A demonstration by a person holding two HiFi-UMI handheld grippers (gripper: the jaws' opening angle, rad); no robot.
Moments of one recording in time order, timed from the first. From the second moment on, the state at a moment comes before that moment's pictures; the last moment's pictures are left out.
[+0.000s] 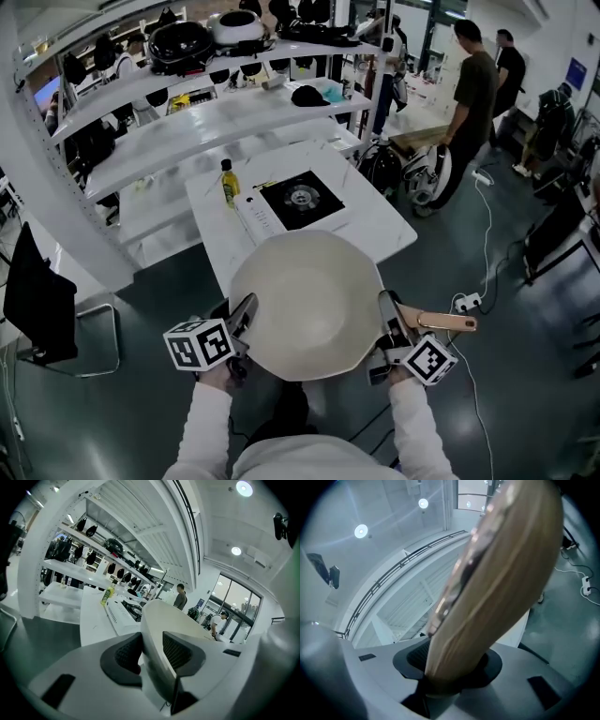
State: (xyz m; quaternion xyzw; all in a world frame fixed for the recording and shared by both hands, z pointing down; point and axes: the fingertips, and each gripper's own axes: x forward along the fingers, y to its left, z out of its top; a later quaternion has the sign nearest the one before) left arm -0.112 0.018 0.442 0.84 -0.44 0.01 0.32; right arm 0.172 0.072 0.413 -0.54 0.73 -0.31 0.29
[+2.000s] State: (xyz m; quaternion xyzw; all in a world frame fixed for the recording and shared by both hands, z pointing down) left arm -0.081 -0.271 0.444 0.82 -0.46 0.02 0.33; right arm 0.206 -0.233 0.418 -0.51 0.73 -0.34 0.30
